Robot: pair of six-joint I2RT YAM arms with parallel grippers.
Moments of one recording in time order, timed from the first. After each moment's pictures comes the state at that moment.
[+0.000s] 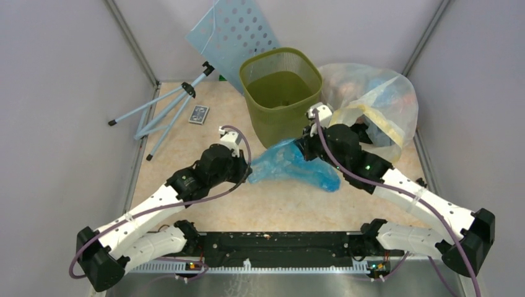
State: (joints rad) left arm -0.77 0.93 0.76 -0.41 -0.05 -0.51; right arm 0.83 1.05 0.92 -0.20 0.12 0.19
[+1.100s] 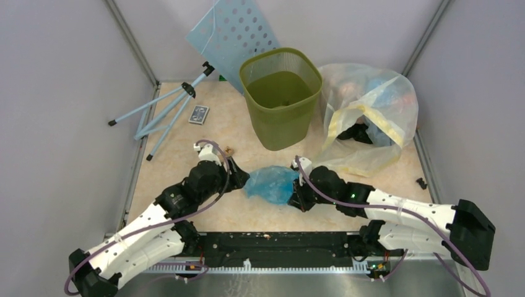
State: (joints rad) left arm -0.76 0.70 0.57 -0.44 -0.18 -0.85; right arm 1.02 1.01 0.56 -0.15 -0.10 0.43
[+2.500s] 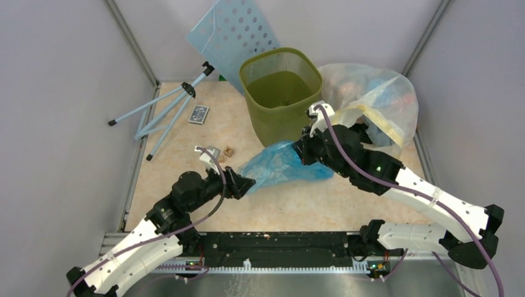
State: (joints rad) left arm -0.76 0.45 0.44 -0.21 0.09 -0.63; right arm 1.01 1.05 1.16 -0.49 0.33 0.38
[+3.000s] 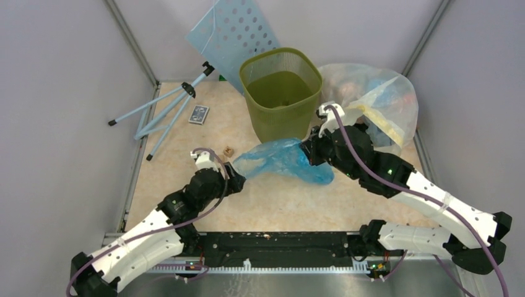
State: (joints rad) left arm -0.76 0.60 0.43 -0.38 -0.28 -0.82; right arm 0.99 0.99 1.16 -0.54 0.33 0.38
